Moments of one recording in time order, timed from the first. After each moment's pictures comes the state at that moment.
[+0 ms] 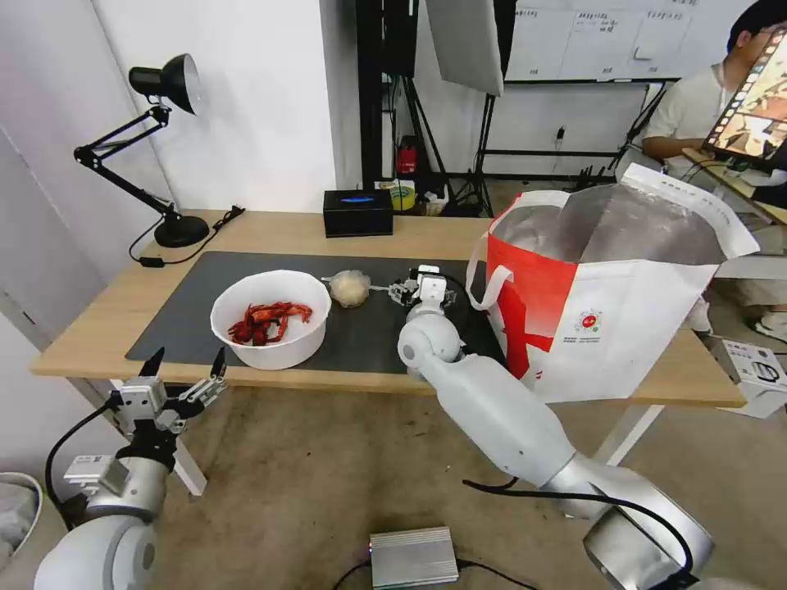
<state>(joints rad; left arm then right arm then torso) 1.55 -1.38 -0.85 -2.12 -0.34 0.06 0.15 -0.41 1.43 -0.25 1.26 0.86 -0.32 0.81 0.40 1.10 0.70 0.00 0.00</state>
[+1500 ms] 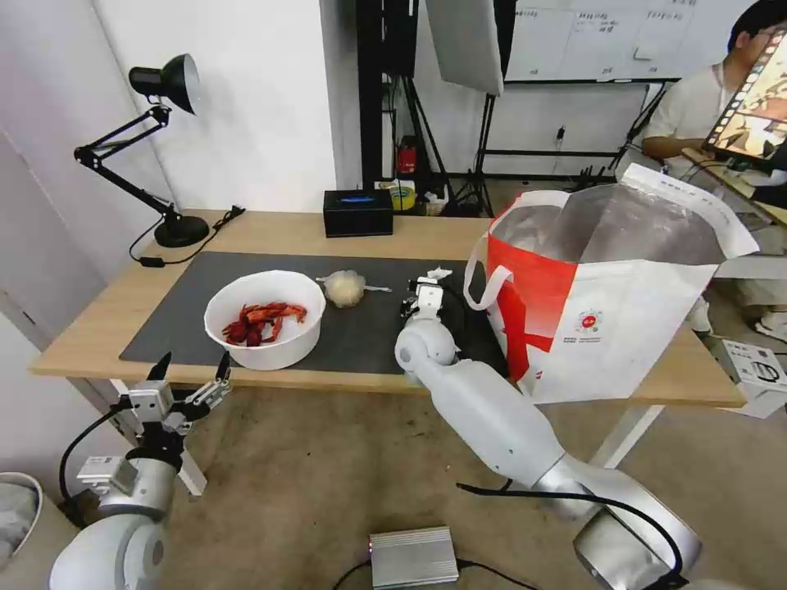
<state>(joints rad) 1.53 -1.39 -0.83 -2.08 -0.34 0.03 0.15 -0.45 1.42 -0.25 1.25 0.82 -0.29 0.77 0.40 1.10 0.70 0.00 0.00</state>
